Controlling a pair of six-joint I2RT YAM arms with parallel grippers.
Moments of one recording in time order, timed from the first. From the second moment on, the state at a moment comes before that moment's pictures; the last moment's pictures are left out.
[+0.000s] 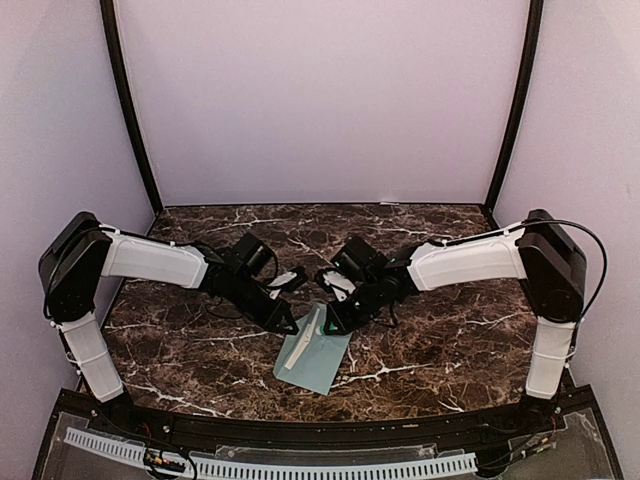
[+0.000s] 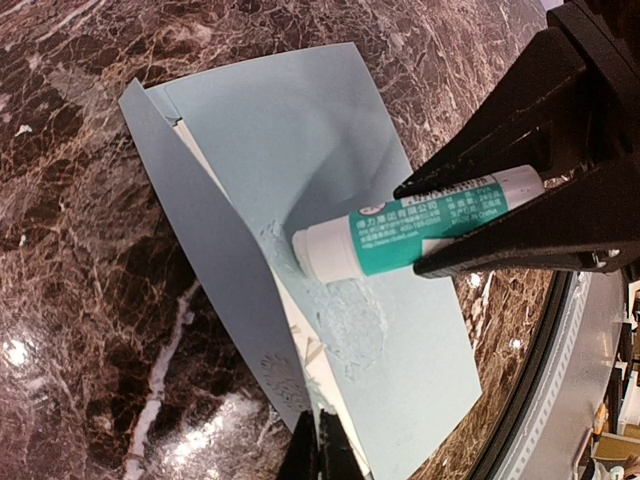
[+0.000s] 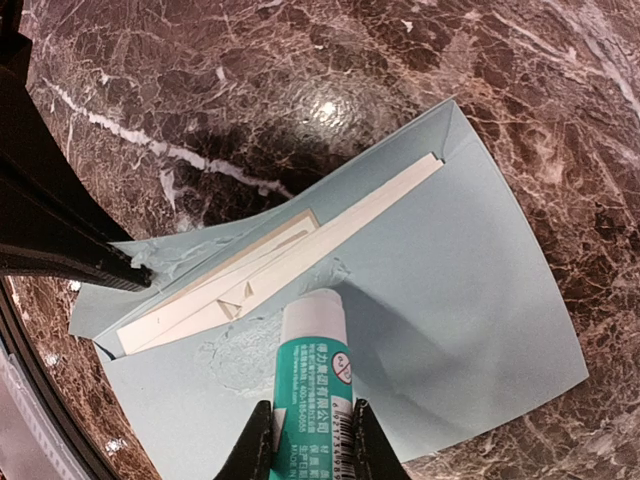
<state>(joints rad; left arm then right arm) -0.72 1.79 1.04 -0.34 0.53 -0.17 0.95 1.91 1.26 -0.43 -0.22 0.35</state>
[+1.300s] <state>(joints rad) -0.72 1.79 1.04 -0.34 0.54 -0.16 0.98 1.90 1.24 -0.40 -0.23 0.40</state>
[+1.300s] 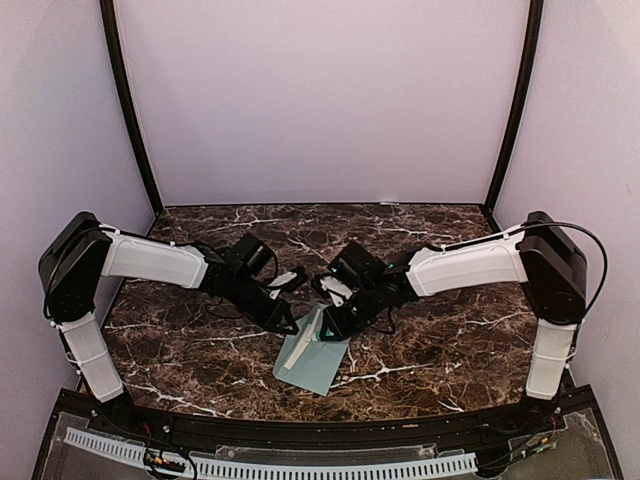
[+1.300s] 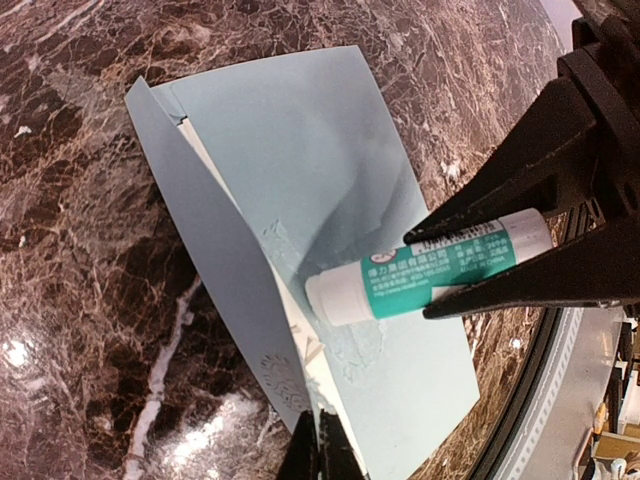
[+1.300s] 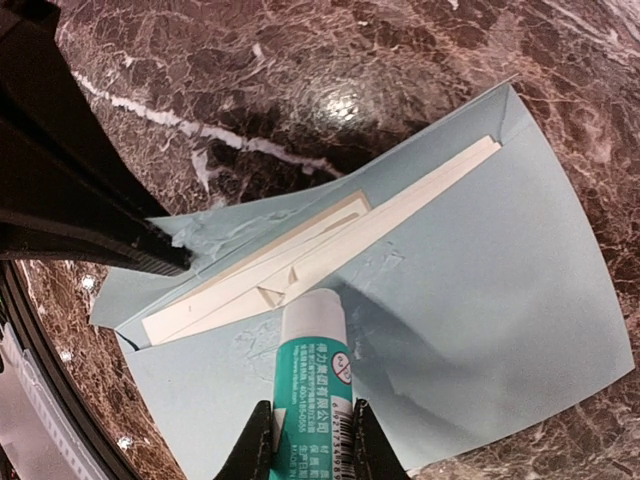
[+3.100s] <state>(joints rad) -0.72 1.79 1.04 -0.34 0.54 -0.16 1.00 1.87 1.18 -0.38 -0.27 0.46</state>
